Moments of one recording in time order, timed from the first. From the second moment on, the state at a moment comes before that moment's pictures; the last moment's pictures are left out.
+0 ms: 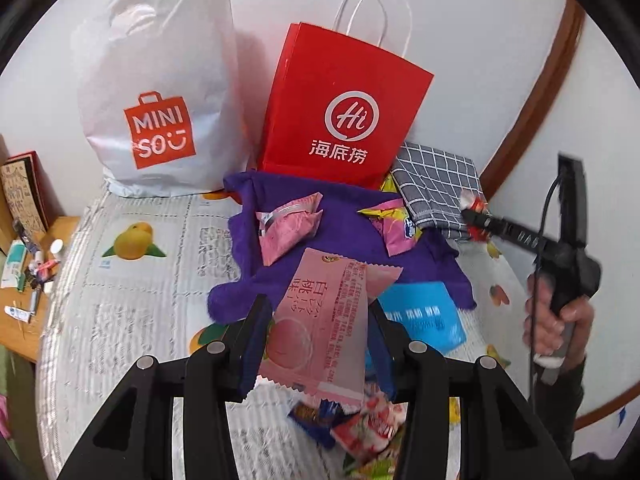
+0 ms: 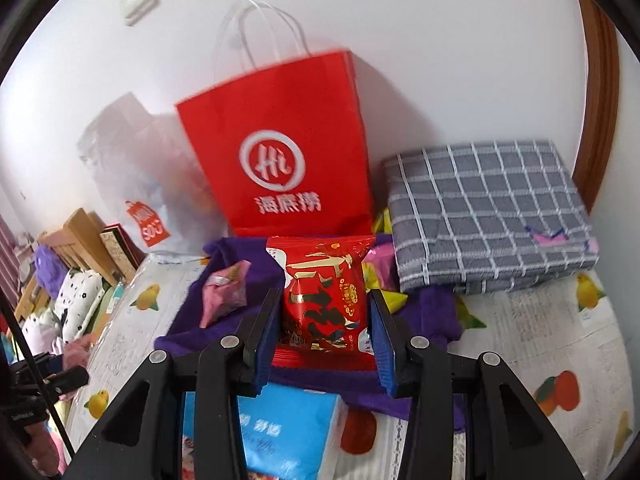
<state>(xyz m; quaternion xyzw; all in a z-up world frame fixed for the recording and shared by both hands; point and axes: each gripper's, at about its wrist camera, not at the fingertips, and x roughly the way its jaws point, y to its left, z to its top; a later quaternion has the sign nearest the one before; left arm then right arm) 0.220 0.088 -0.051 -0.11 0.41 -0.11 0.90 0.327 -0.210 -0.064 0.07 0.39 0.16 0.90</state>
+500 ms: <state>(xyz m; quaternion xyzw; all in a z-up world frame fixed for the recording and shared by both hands) 0.271 0.073 -0.086 -0.12 0.43 -0.12 0.89 0.357 -0.223 -0.148 0.09 0.46 0.14 0.87</state>
